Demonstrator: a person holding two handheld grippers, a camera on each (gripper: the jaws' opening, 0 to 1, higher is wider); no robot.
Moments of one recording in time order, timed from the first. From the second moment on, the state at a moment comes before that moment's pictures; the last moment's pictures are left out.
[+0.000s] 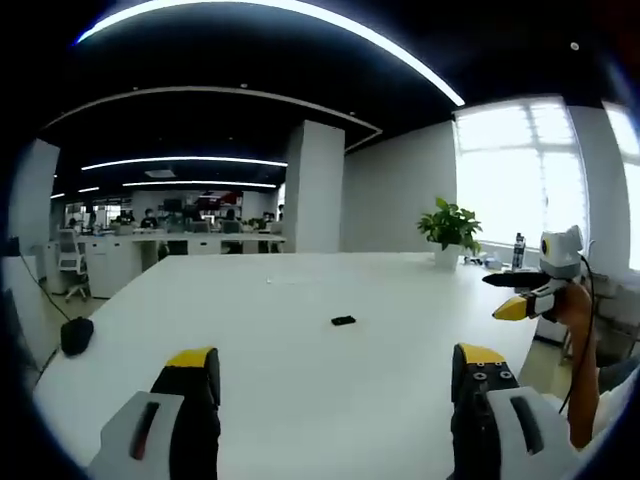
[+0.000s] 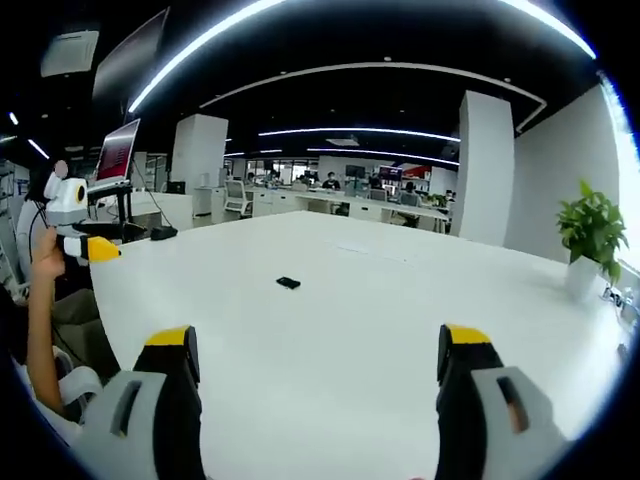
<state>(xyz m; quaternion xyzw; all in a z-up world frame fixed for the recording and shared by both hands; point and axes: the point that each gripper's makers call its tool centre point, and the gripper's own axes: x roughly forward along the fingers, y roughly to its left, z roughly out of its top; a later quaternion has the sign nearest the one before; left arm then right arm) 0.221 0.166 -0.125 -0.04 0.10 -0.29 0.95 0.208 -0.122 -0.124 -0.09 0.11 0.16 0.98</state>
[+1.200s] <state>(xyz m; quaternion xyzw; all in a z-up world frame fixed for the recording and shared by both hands) 0.205 0.211 -0.134 -0.05 0.08 -0.19 0.98 0.172 -0.193 -0.144 -0.03 0.09 0.01 1.00</state>
